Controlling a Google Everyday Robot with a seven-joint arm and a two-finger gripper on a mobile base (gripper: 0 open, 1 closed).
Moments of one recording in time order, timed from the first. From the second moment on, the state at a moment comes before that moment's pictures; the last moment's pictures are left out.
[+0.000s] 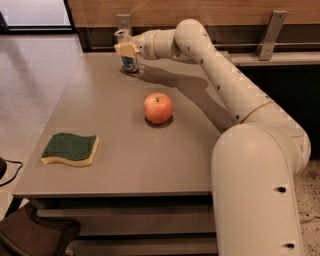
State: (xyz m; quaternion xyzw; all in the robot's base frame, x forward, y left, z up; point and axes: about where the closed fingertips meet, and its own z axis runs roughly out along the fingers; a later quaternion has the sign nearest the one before) arm 0.852 0.104 0.889 -0.40 0.68 0.31 0.54
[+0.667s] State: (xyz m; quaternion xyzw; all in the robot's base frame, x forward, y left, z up) arm 0.841 0.090 0.919 -0.41 0.66 0.28 0.56
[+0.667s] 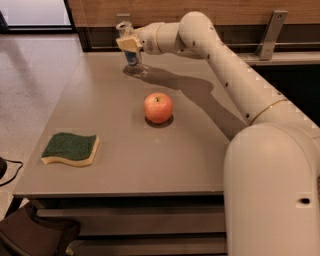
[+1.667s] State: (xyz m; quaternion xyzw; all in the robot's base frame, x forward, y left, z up) arm 0.803 0.057 0.959 -0.44 0.71 0.18 0.52
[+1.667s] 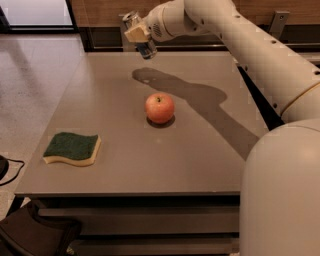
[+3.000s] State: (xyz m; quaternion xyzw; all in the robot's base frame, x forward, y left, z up) arm 0.774 0.046 0.899 -0.52 0.80 0.10 0.29
